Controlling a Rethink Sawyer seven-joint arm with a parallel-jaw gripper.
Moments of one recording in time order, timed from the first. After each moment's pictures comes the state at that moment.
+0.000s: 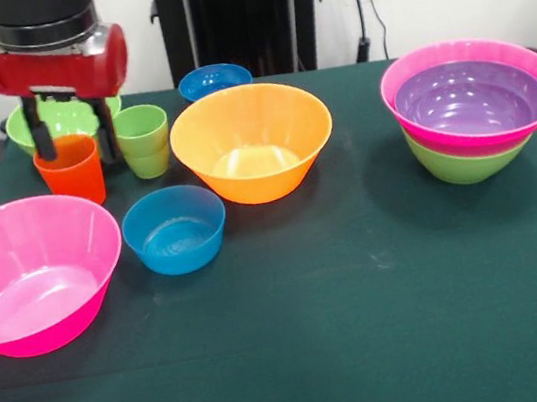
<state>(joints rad) -0.65 -0.69 0.38 1.38 -0.42 0.93 1.83</state>
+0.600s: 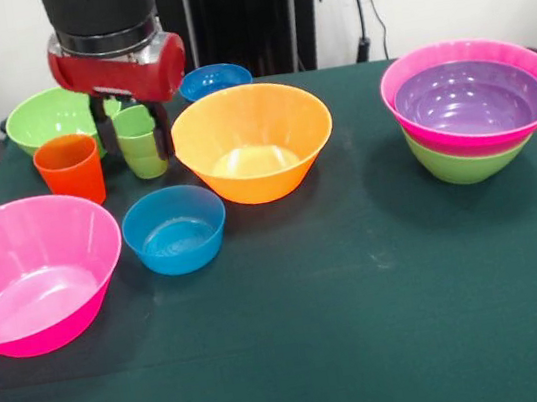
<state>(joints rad) -0.59 -0.68 0.31 1.46 -0.34 0.85 2.00</state>
